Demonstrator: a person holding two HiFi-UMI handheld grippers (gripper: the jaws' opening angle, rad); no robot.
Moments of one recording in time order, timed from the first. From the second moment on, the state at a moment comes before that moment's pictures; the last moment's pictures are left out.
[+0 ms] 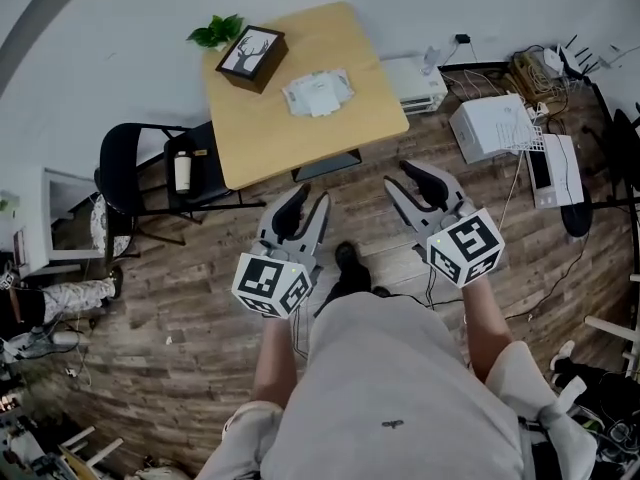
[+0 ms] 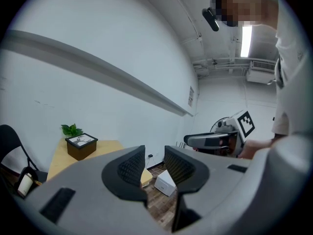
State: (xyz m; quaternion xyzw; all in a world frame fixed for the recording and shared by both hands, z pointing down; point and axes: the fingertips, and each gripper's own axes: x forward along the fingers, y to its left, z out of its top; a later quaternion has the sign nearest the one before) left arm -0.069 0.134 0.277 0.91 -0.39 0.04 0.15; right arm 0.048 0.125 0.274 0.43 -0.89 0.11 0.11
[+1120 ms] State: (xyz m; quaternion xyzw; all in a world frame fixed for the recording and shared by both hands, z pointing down) left arm -0.098 0.033 0.313 0.90 -0.39 0.05 0.19; right arm 0.000 0.016 0.321 0.41 -0.89 0.13 0.16
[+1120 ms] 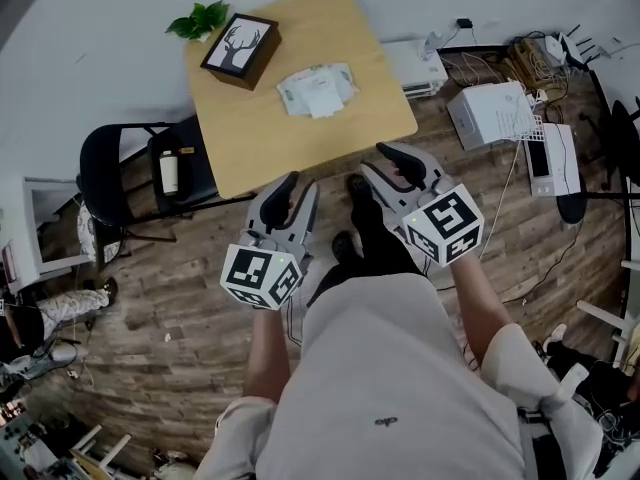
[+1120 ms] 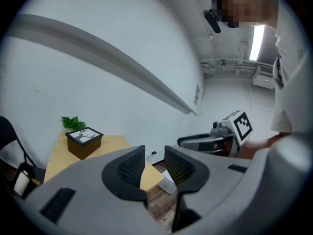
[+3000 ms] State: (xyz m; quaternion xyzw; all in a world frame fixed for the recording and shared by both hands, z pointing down) left arm -0.096 -0.142 0.437 0.79 -0.52 0.12 0.29; right arm -0.030 -0.165 0.544 0.17 -0.92 0.07 0.35
